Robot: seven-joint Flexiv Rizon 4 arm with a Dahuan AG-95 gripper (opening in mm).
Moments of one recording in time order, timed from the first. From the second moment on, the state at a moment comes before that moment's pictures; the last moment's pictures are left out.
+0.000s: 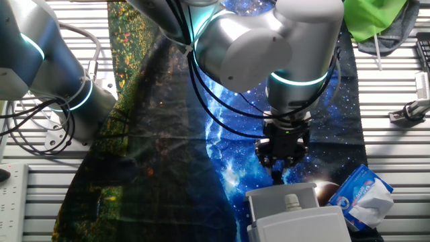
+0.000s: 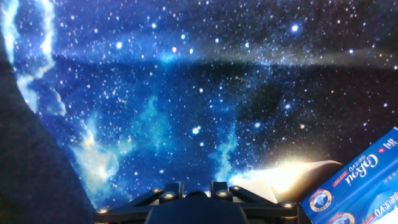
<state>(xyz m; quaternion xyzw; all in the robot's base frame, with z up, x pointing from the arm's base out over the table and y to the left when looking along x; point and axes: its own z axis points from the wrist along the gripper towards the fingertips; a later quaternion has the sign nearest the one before) 0.511 -0.175 0.071 0.69 -0.70 0.14 0.12</state>
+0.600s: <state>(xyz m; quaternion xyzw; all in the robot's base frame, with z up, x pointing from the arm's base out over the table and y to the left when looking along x) 0.508 -0.169 0.071 0.68 -0.71 0.14 0.12</state>
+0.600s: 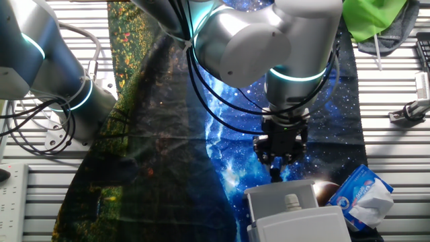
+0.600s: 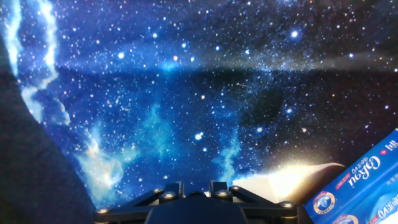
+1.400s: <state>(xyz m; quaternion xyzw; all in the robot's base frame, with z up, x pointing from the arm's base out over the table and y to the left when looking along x) 0.506 -0.155 0.072 0.67 -0.72 0.14 0.12</state>
